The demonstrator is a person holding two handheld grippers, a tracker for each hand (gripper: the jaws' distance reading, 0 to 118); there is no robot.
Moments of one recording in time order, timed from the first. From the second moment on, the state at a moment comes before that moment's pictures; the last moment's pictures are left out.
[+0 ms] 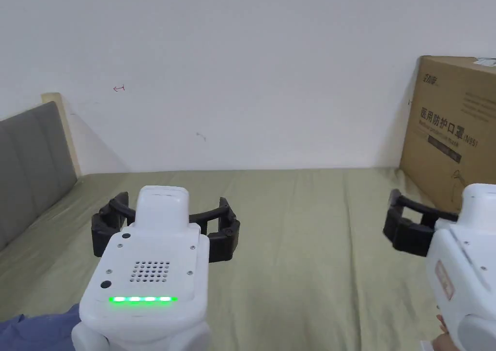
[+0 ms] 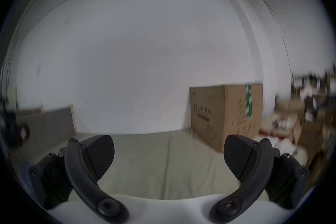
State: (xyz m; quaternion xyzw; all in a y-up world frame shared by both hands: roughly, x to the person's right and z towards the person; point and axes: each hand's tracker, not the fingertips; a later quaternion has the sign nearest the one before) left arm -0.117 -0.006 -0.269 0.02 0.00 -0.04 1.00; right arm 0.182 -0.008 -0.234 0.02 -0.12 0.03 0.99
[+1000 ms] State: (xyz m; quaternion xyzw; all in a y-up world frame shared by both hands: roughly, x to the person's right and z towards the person) left arm -0.105 -0.021 -0.253 0.01 -0.04 -0.04 1.00; right arm 0.189 -0.031 -0.214 0.00 -0.11 0.00 0.99
